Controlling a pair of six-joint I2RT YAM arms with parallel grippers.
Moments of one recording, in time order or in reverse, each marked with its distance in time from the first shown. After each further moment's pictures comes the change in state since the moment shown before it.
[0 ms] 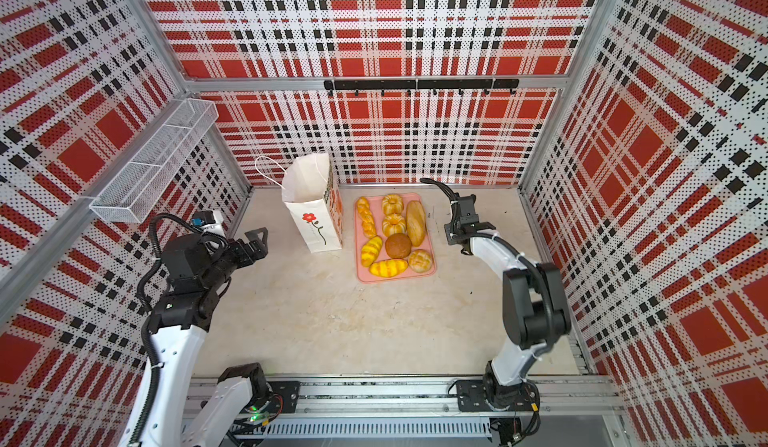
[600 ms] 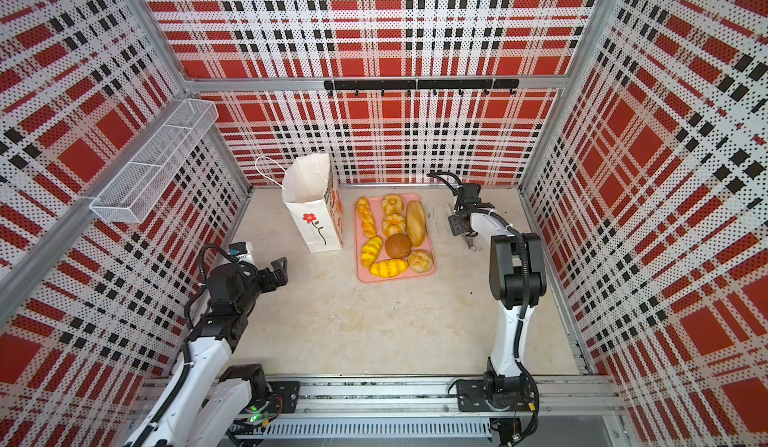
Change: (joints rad) left arm -0.111 -0.053 -0.418 0.351 -0.141 0.042; right arm -0.074 0.229 0.297 -0.186 -0.046 -0.076
